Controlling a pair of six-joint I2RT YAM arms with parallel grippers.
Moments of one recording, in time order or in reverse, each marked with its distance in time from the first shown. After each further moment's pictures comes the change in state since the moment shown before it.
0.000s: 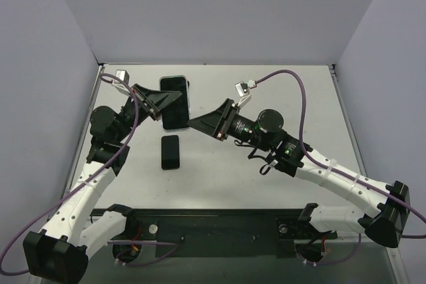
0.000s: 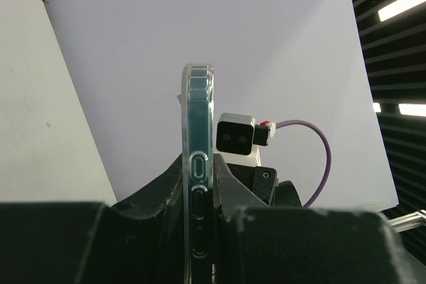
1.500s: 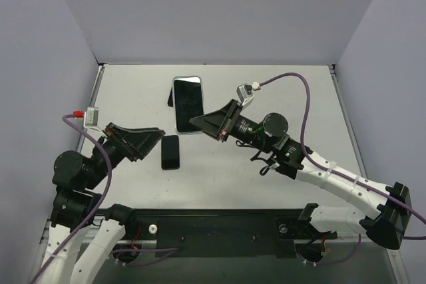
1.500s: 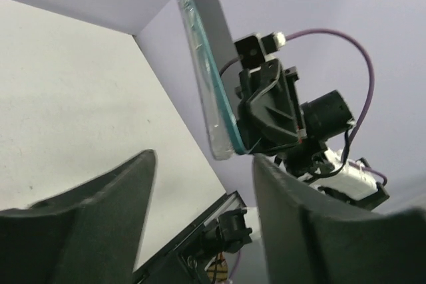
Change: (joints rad) left arm -0.016 -0.499 0.057 -0.650 -0.114 0.524; right arm -0.009 -0.004 -0.052 0.131 -0.014 0.212
